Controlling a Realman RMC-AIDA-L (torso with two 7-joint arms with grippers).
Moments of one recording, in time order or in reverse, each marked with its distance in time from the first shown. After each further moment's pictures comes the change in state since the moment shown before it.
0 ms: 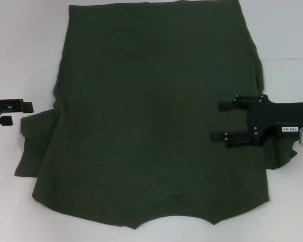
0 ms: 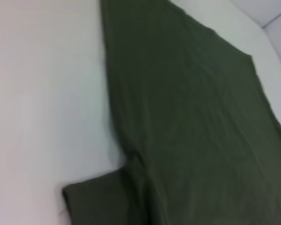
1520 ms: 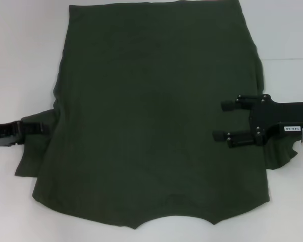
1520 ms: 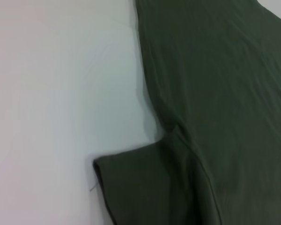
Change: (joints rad) left arm -0.015 -0.043 0.098 -0.148 0.019 -0.230 0.065; right arm 0.002 -0.008 0.000 0.001 -0.012 0.007 0.005
